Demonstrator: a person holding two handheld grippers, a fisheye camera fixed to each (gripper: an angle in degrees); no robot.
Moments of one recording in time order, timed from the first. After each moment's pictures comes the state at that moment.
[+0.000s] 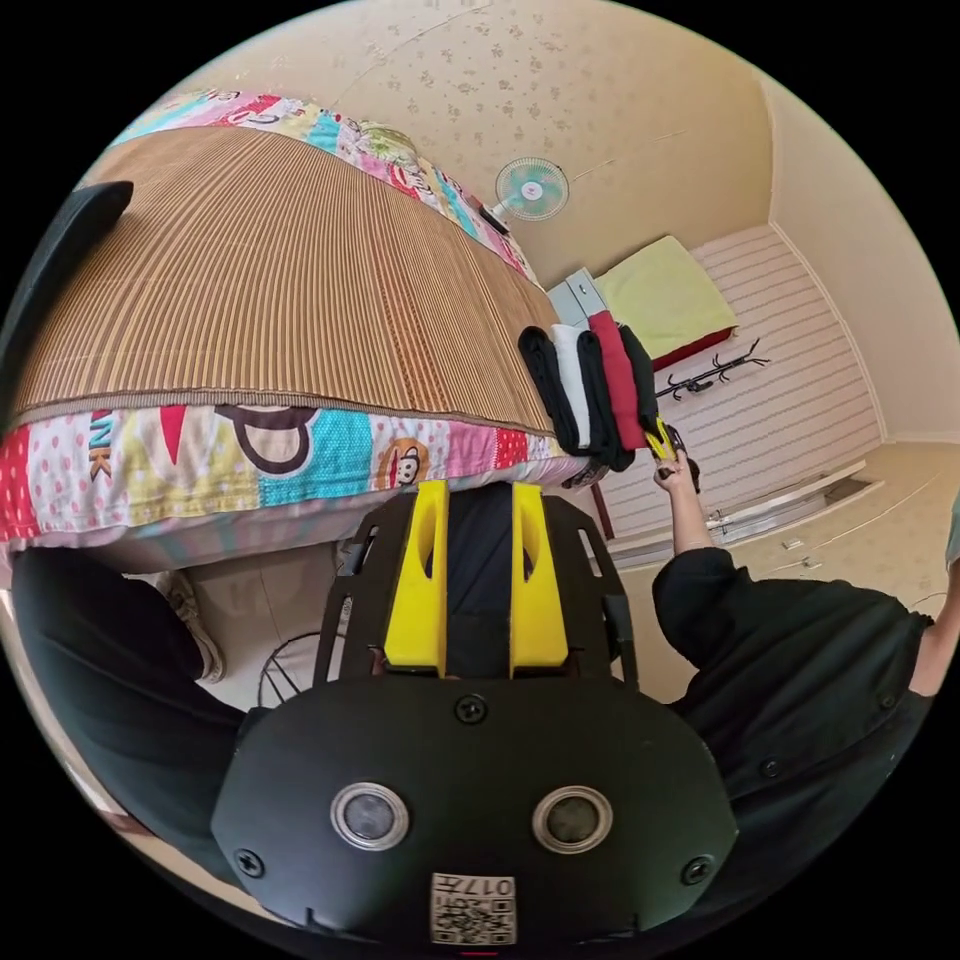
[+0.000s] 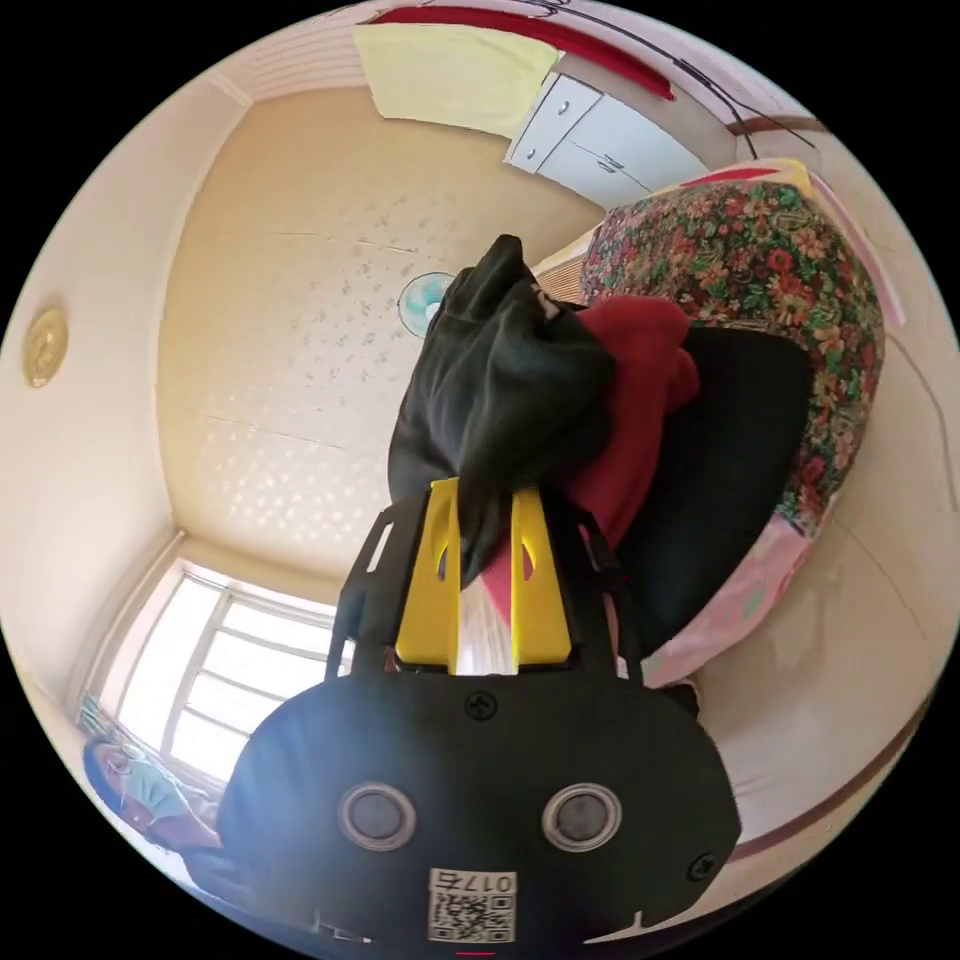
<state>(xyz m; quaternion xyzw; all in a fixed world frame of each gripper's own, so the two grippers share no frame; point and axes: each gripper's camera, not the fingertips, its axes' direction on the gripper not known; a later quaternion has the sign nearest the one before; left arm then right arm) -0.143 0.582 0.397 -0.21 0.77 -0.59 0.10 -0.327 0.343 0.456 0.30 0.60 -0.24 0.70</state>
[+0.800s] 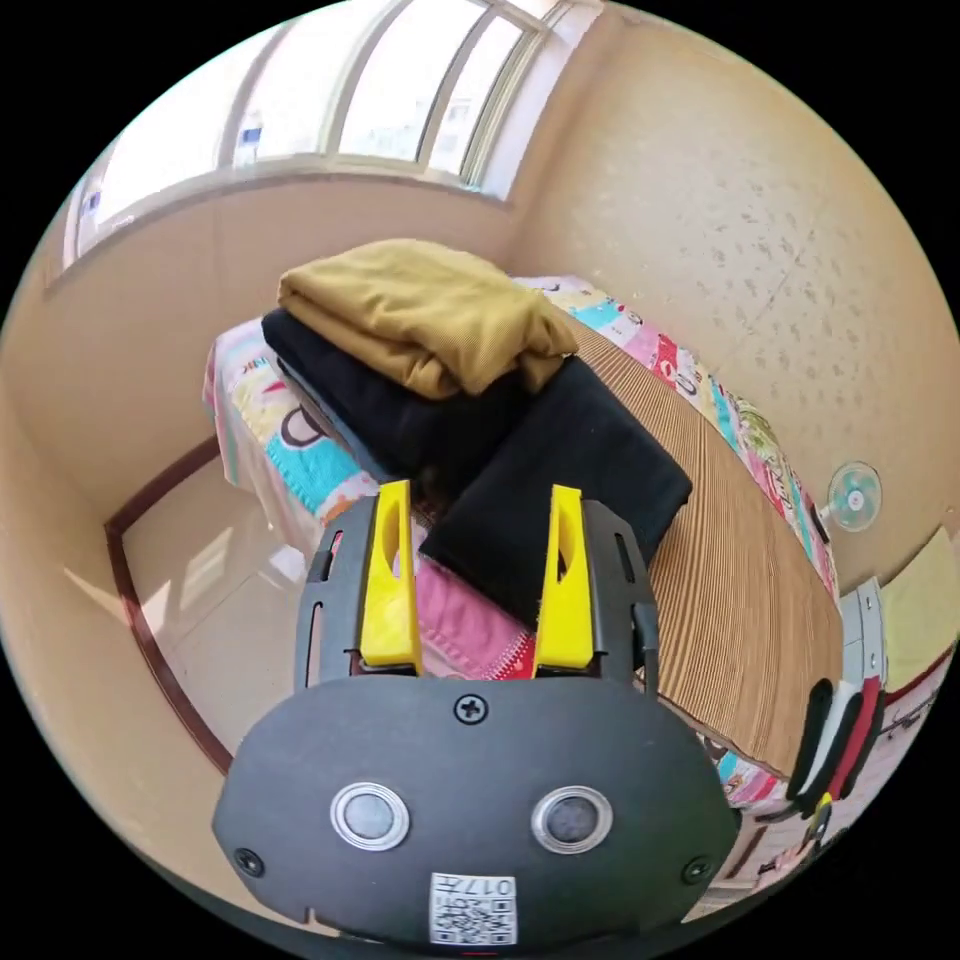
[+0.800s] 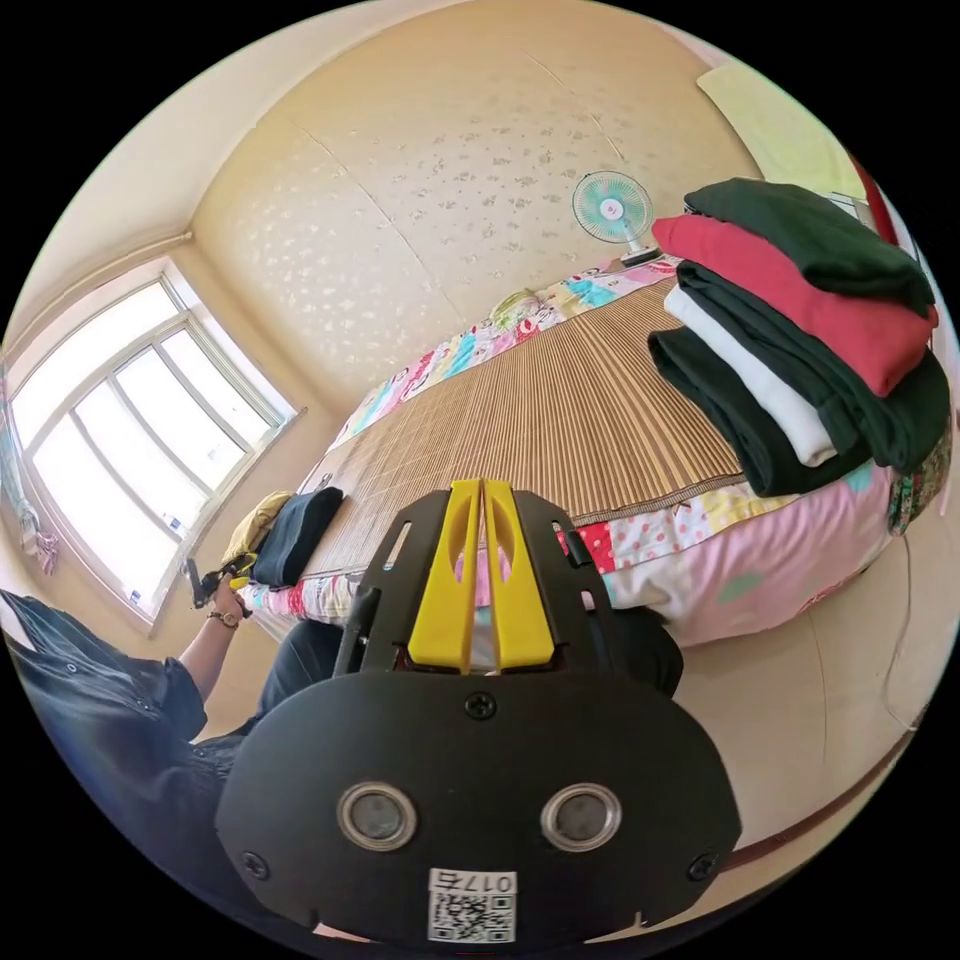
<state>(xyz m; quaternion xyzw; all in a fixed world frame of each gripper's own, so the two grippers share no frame) -0.044 0.967 0.413 -0.58 0.42 -0.66 0.21 -0.026 0.478 0.679 0.03 0.73 -0.36 0.58</state>
